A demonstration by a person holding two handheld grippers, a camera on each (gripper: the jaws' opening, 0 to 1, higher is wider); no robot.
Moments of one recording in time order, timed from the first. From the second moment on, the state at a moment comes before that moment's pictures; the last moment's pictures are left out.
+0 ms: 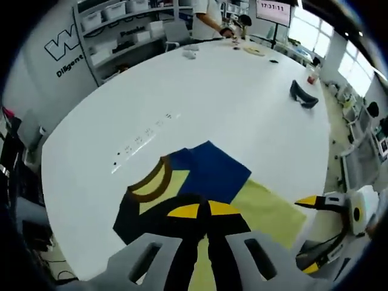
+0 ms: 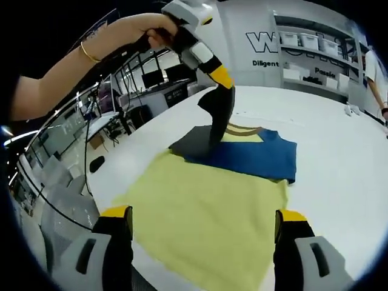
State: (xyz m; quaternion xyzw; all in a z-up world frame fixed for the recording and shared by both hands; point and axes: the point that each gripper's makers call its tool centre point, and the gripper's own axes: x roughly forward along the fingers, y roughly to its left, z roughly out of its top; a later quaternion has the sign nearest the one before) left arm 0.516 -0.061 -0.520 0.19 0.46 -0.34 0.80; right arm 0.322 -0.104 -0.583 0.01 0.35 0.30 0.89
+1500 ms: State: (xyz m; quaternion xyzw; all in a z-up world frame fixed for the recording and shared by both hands) left arm 0.555 0.028 -0.527 0.13 0.41 -0.31 0.85; right arm 0.371 -0.035 -0.583 0.01 0.31 0.30 0.90
